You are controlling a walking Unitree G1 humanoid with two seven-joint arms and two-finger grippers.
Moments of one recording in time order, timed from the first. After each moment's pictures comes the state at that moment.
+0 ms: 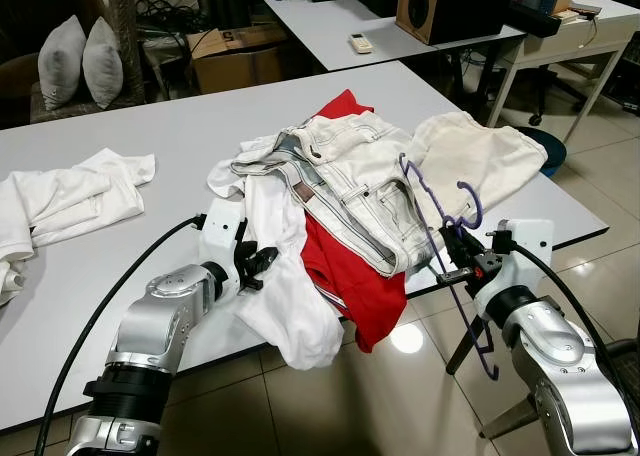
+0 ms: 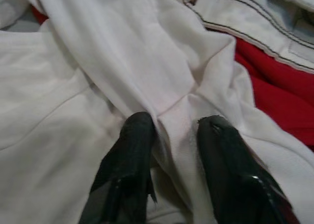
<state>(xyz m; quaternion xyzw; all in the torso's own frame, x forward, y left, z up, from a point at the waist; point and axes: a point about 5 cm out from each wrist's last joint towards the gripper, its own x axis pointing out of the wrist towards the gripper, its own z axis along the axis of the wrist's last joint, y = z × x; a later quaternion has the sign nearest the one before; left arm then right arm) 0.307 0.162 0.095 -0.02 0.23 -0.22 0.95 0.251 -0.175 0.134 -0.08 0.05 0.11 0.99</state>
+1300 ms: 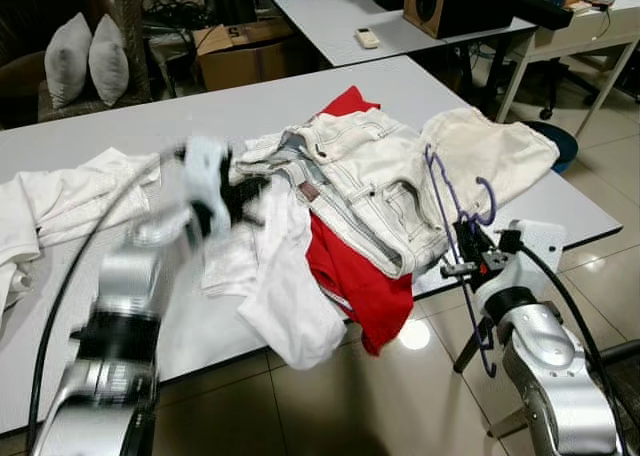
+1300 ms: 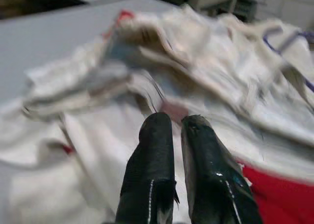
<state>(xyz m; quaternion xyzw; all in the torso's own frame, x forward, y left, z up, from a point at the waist) 0.336 0.170 0.154 -0.02 0.11 -0.28 0.95 0.251 -0.175 0.129 -0.07 0.04 0.05 1.00</state>
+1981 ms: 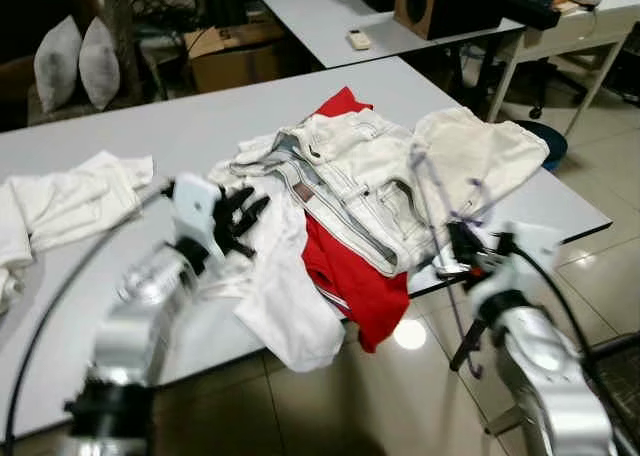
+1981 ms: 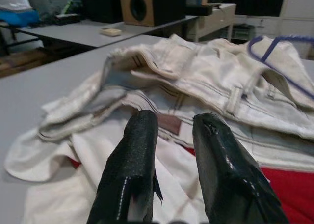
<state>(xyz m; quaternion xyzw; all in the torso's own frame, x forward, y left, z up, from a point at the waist) 0.300 0.169 0.139 0.02 0.01 -0.25 0.97 0.247 -0.172 0.130 -0.04 0.03 0.04 1.00</state>
